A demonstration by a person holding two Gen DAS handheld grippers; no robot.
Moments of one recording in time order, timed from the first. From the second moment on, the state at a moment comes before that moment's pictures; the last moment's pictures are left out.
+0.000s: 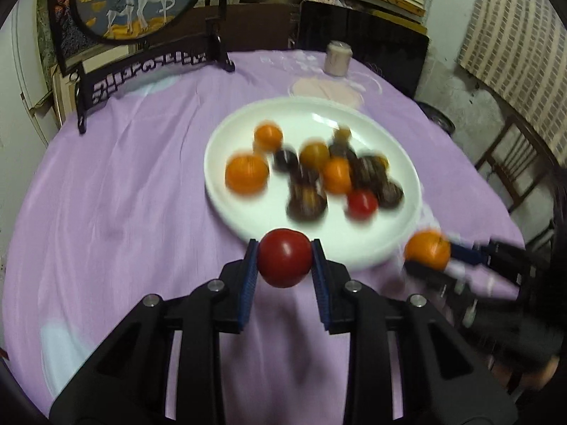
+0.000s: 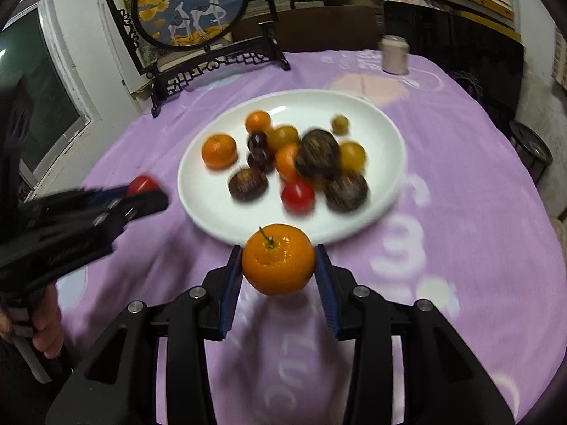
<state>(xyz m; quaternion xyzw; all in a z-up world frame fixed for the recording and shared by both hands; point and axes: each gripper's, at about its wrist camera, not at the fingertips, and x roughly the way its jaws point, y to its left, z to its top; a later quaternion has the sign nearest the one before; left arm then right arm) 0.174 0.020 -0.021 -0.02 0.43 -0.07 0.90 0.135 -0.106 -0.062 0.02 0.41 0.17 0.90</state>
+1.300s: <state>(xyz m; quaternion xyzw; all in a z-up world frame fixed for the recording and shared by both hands) 0.081 0.018 0.000 -0.03 0.36 -0.03 0.93 0.078 -0.133 -0.044 0.00 0.39 0.07 0.92</state>
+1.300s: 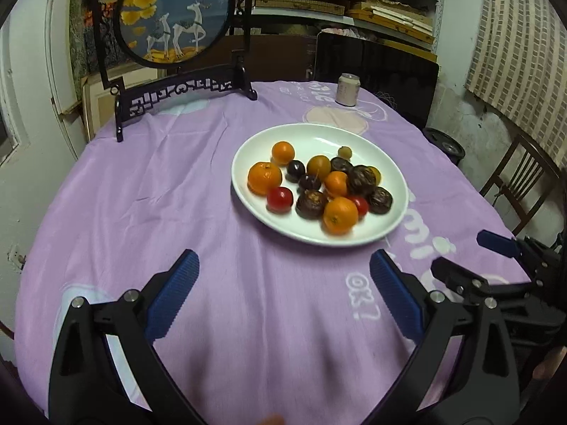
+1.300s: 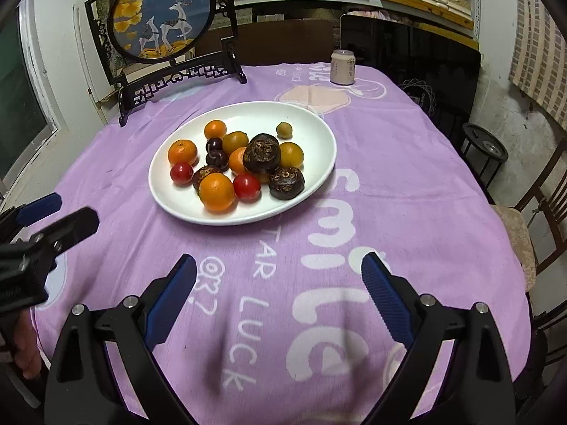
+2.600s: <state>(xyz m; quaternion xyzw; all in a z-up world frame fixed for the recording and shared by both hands) 0.062 0.023 0.002 -0.03 0.38 -0.01 0.93 0.062 -0.120 -0.041 -0.01 0.39 0.08 0.92</state>
